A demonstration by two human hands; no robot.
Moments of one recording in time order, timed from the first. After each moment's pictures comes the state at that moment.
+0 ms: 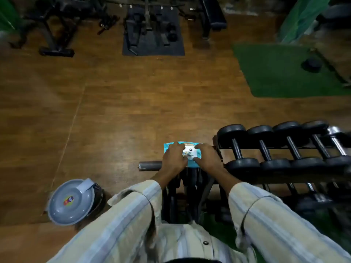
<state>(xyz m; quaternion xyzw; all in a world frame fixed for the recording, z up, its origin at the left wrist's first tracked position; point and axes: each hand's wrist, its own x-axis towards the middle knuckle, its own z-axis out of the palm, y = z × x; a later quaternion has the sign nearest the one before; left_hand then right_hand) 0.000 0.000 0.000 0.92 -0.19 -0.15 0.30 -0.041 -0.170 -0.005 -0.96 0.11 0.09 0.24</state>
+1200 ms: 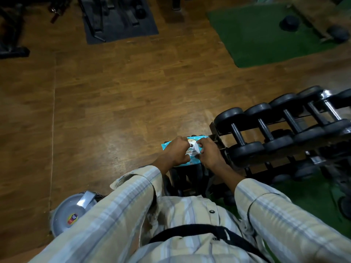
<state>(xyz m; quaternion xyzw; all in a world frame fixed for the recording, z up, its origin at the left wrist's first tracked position) 0.072 -0.014 -0.008 0.85 -0.48 -0.19 0.09 -0.029 -0.160 -0.036 -0.92 0.24 0.09 0.30</state>
